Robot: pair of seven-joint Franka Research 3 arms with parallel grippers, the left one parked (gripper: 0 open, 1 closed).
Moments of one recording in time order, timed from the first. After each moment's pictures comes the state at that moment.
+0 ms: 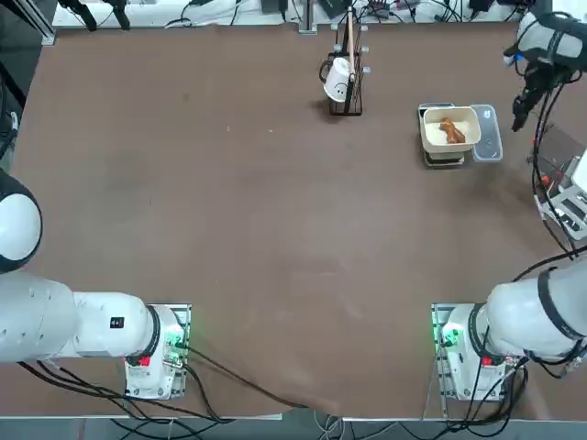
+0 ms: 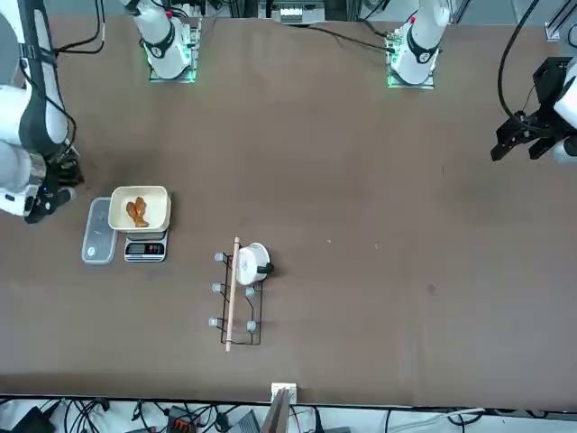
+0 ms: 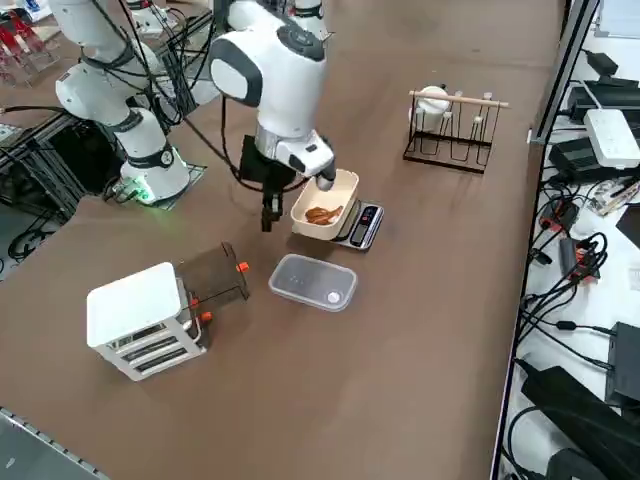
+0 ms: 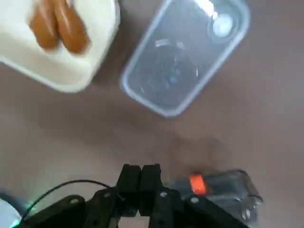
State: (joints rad) arm -0.16 0.24 -0.08 -1.97 -0.28 1.92 -0.71
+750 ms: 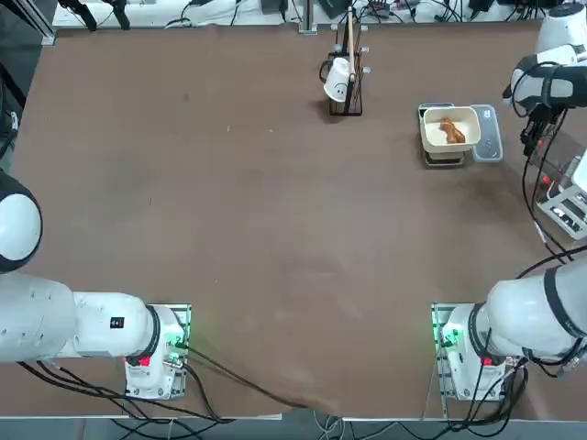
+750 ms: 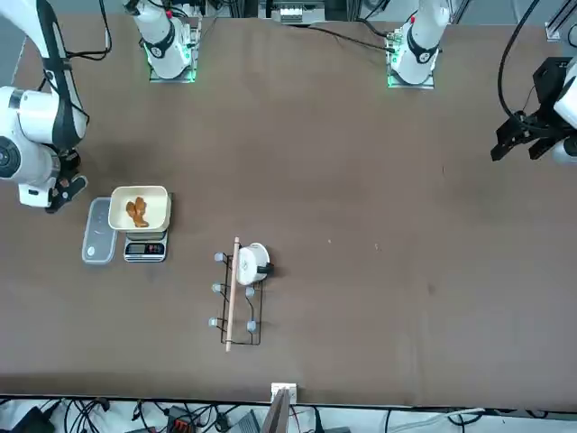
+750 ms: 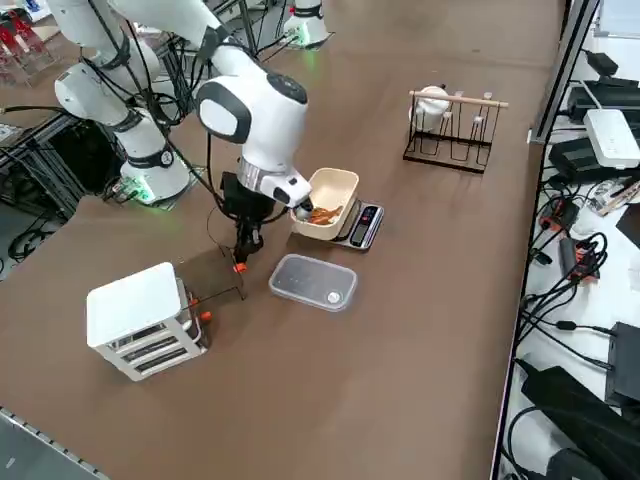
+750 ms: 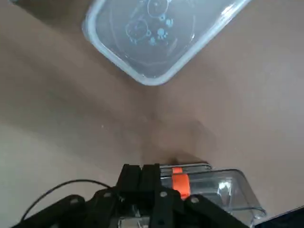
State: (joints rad) arm -0.22 0.25 -0.08 -2.12 -0.48 2.09 -0.73
